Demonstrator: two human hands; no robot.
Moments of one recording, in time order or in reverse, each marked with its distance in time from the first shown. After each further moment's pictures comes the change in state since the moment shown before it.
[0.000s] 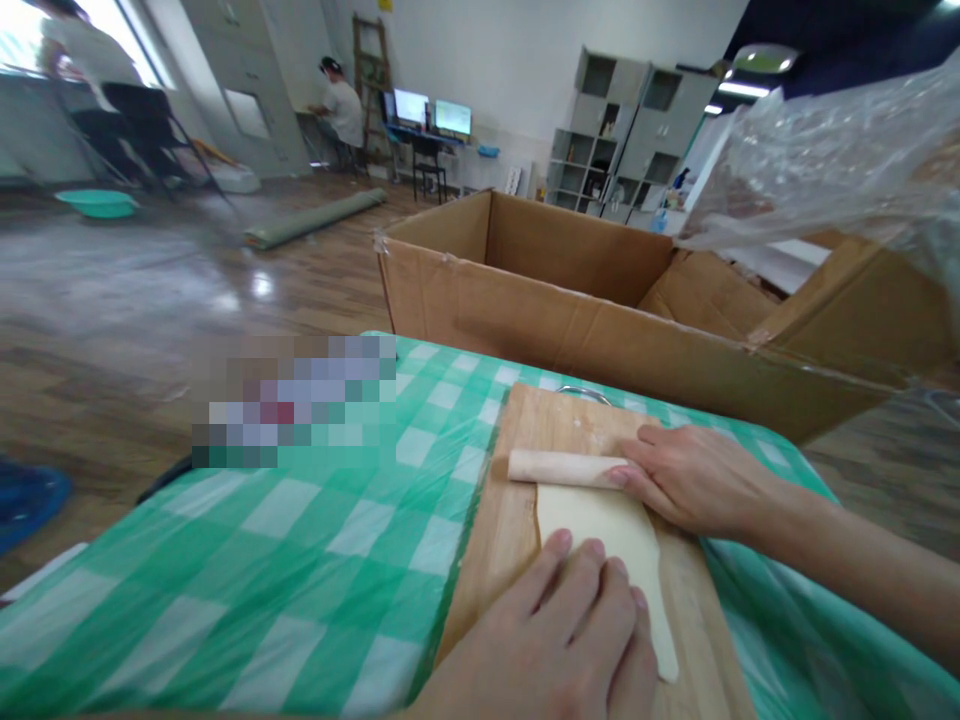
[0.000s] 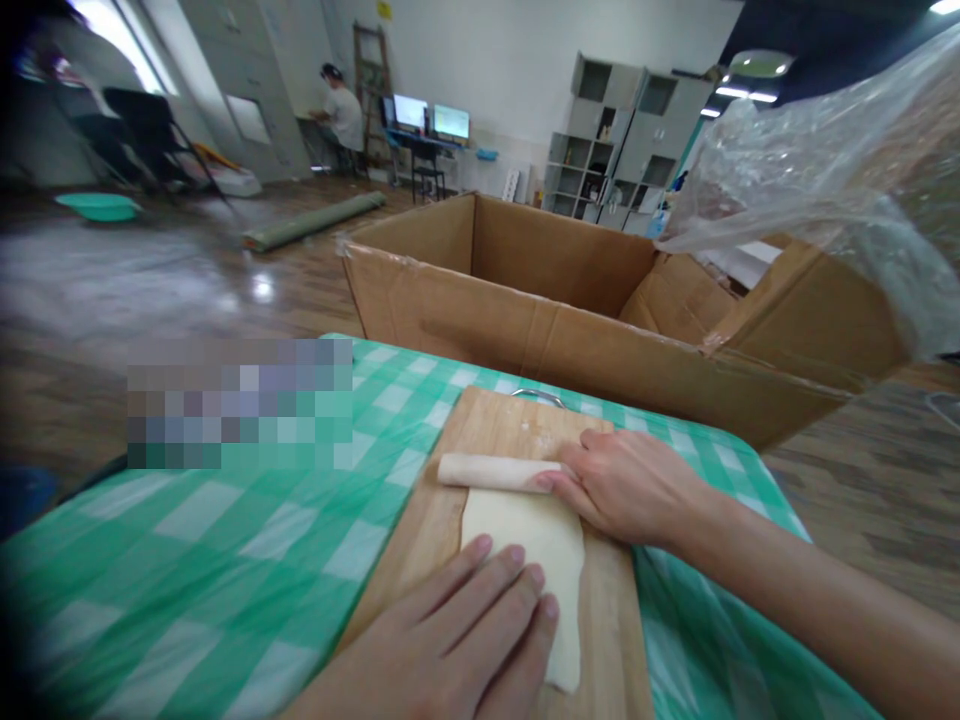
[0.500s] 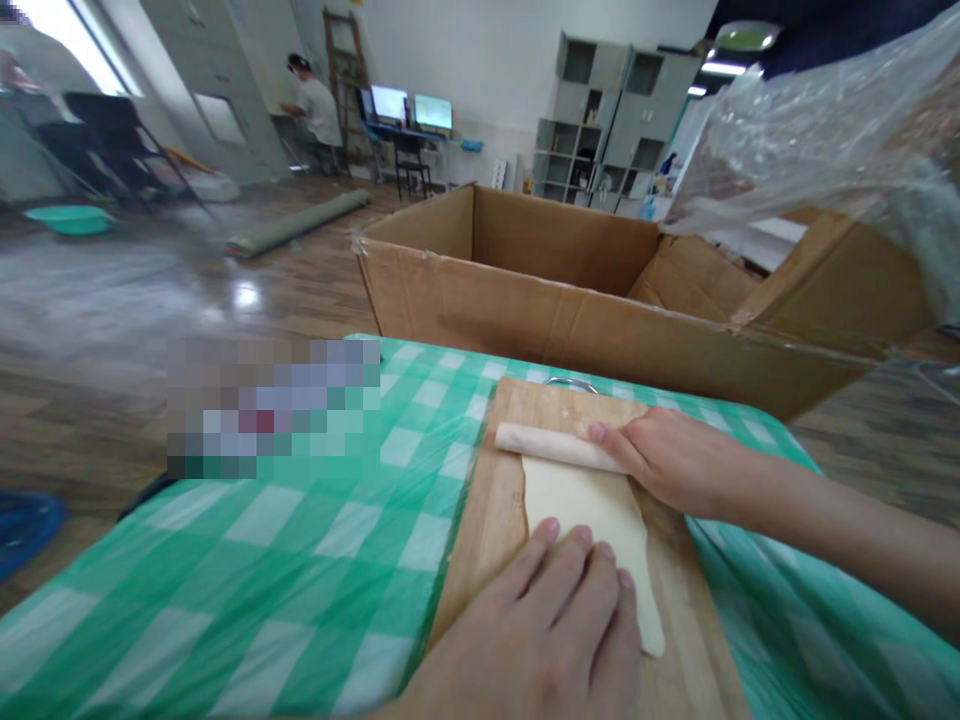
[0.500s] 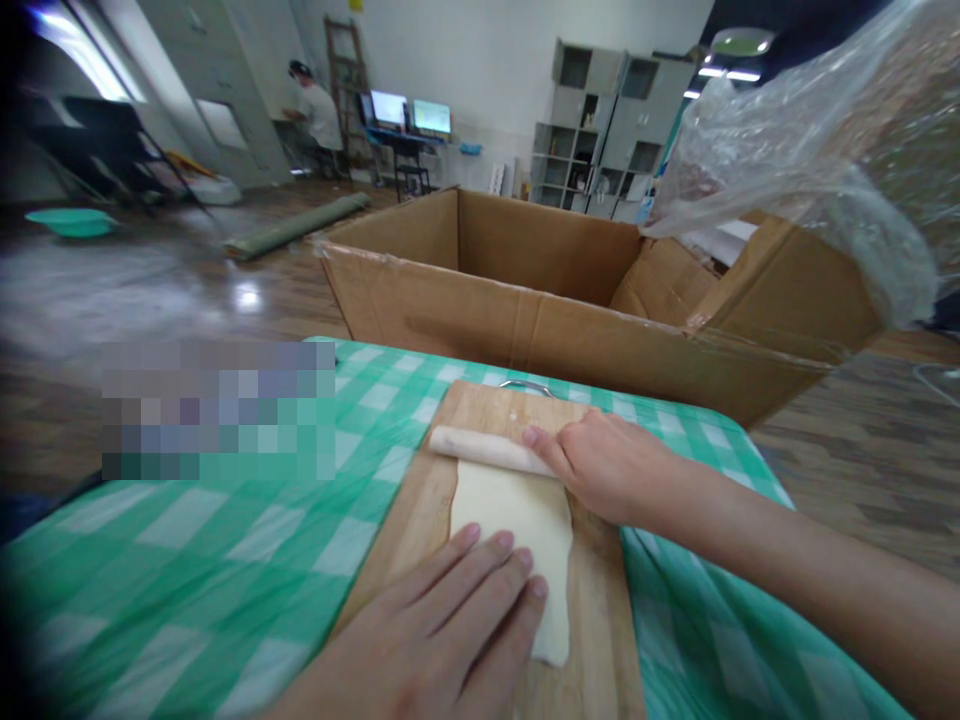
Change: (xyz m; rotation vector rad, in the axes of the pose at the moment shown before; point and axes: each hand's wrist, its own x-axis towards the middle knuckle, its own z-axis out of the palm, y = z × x) left_hand -0.004 -0.001 -0.001 -0.027 -0.048 -0.003; right_hand 0.010 -0.005 -0.008 0.106 -0.116 0.071
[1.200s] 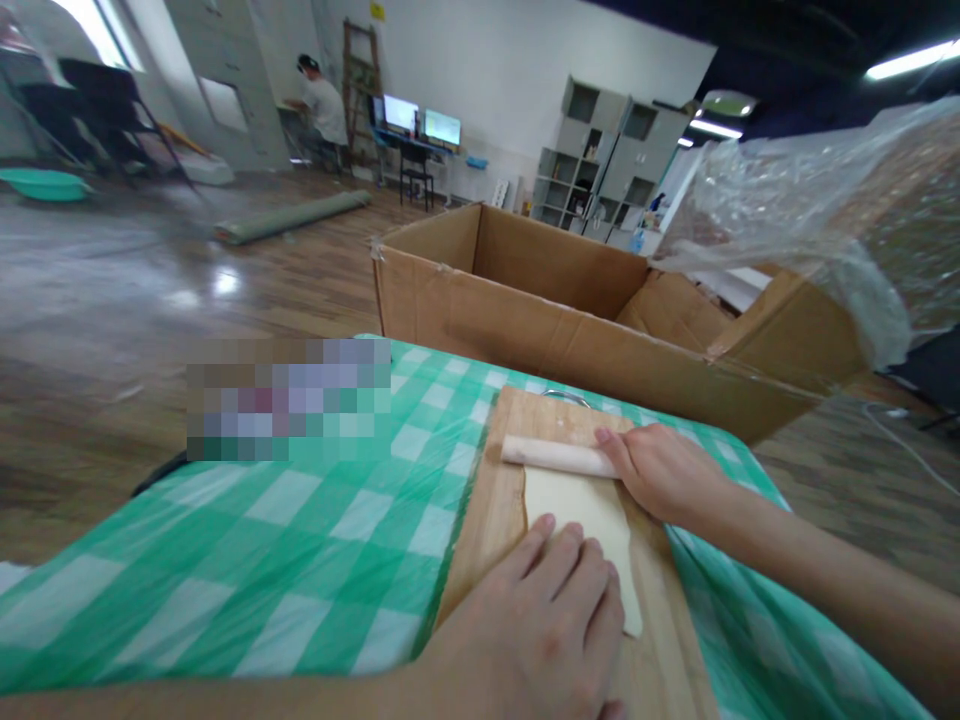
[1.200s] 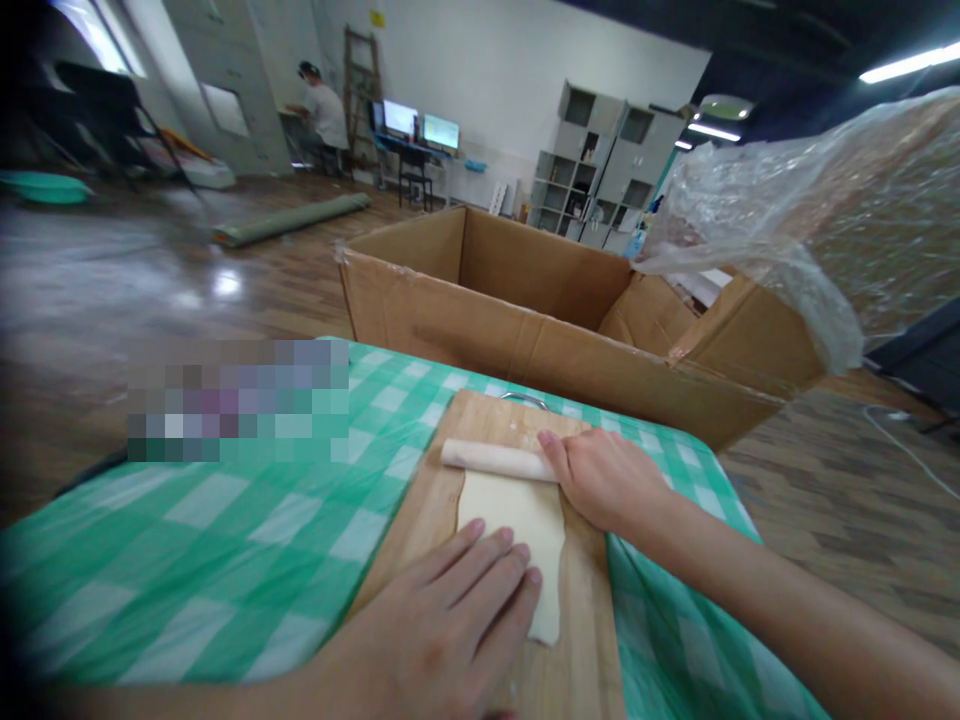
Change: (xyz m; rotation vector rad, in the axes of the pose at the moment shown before) left_hand 0.004 0.003 -0.005 -0.081 -0.085 -0.025; right_hand -0.008 -0.012 0.006 -0.048 0.064 0.295
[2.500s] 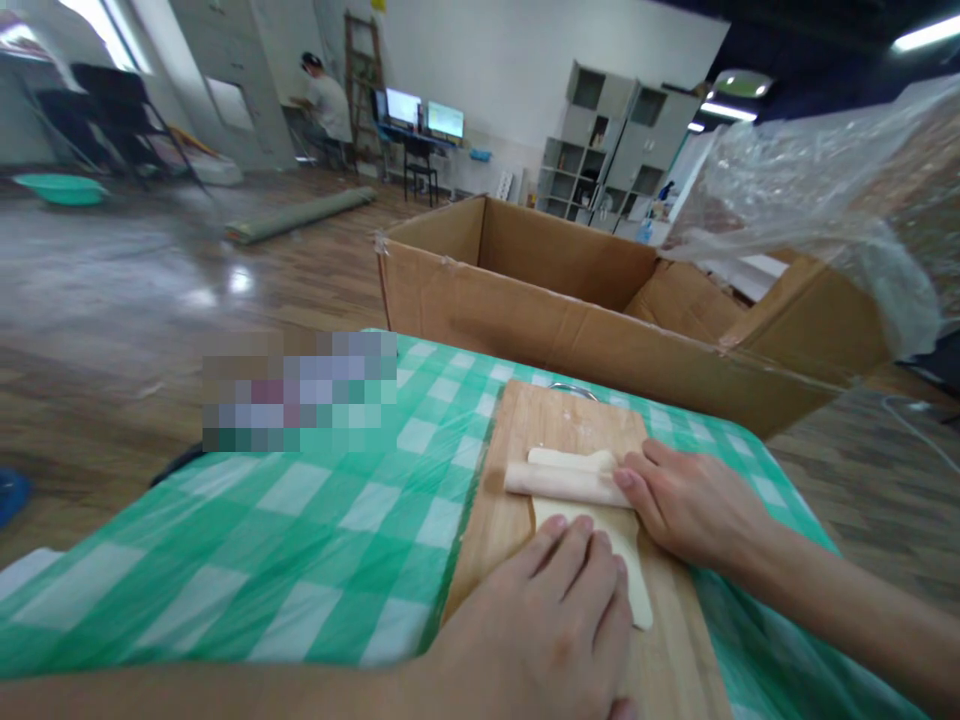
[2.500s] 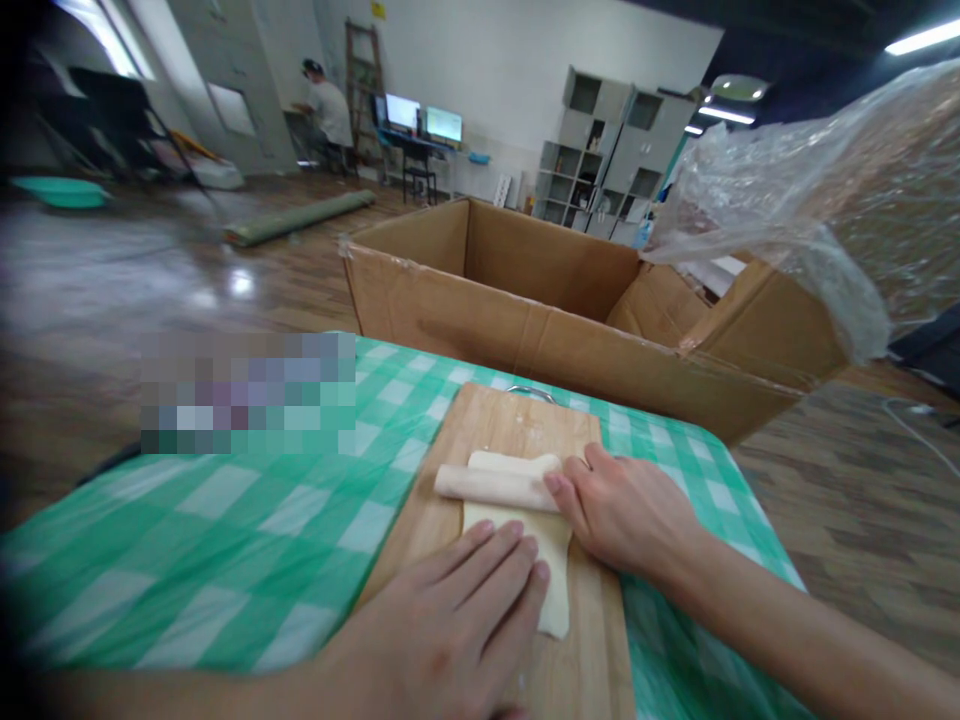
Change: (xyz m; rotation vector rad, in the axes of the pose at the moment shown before) left_hand -0.002 0.003 0.001 0.069 0.059 0.021; right_hand -0.037 0.001 0.016 -0.065 0.148 -0.174
